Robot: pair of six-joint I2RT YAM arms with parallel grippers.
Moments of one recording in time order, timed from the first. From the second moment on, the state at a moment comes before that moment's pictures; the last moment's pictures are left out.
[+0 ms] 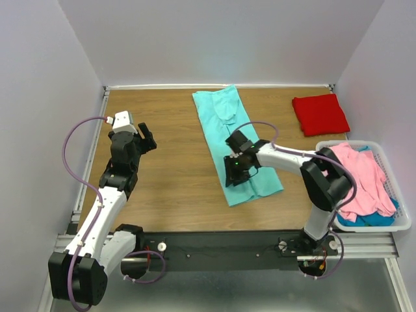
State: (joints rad) left arm -0.17 0.91 0.67 -0.03 -0.23 -0.30; right arm 0.63 1.76 1.08 -0.54 -0.15 0.50
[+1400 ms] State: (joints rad) left arm -0.41 1.06 0.76 -0.34 0.01 -0.46; right arm 0.77 1.70 1.01 -0.48 -0.25 0.58
